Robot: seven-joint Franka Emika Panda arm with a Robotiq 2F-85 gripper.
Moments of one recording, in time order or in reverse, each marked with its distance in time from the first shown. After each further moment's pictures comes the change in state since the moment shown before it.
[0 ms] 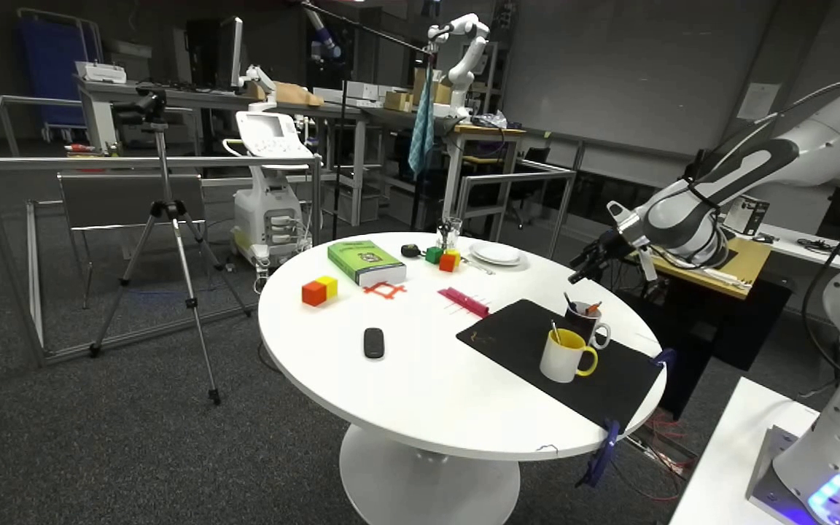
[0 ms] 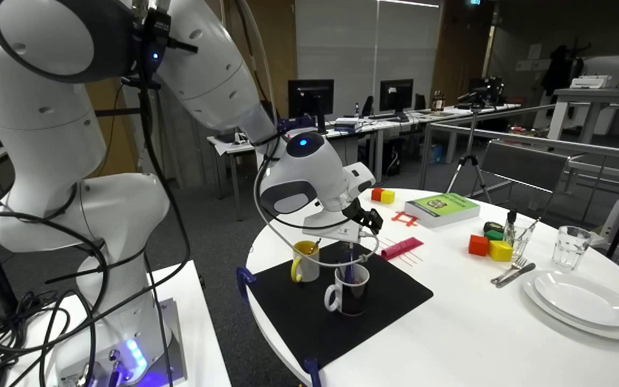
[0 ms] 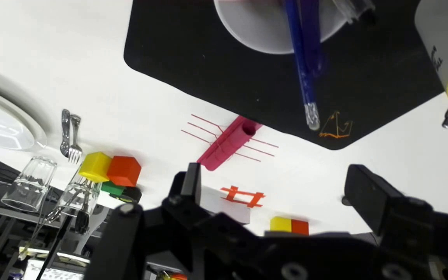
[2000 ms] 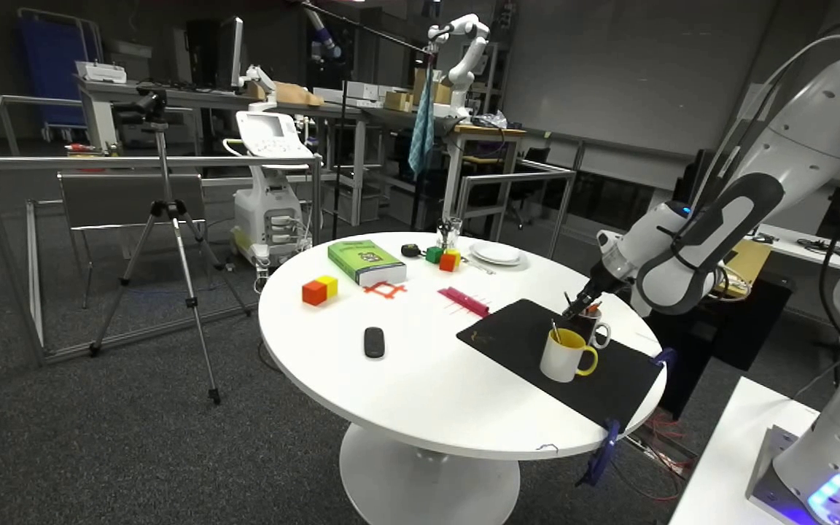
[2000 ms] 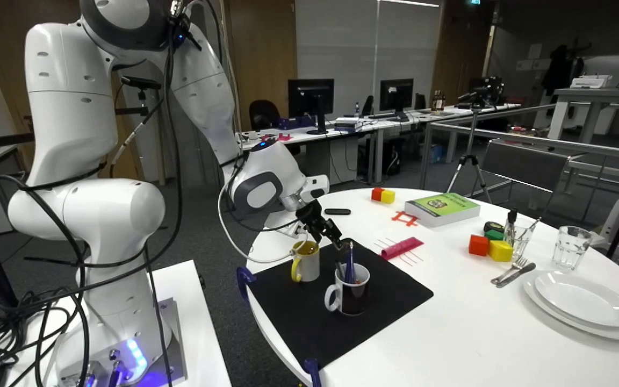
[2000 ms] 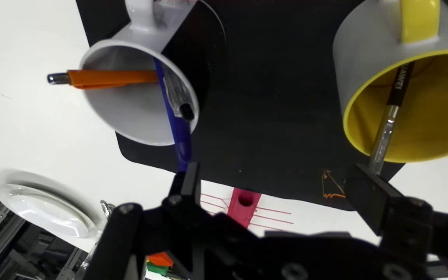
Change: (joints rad) arm -0.562 0.581 0.872 -0.132 0.080 0.096 0.730
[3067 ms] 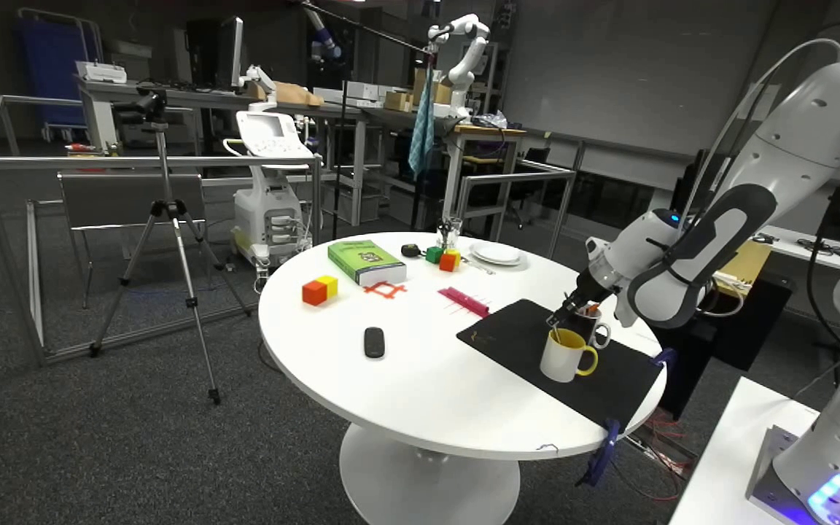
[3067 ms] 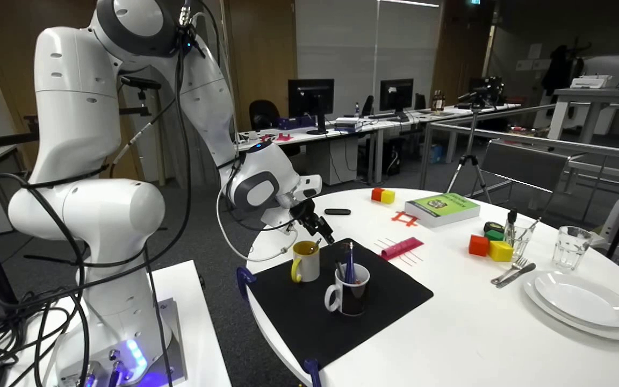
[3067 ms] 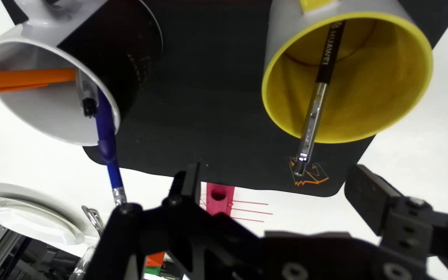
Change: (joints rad) arm -0.008 0.057 0.120 0.036 0.030 0.019 0.165
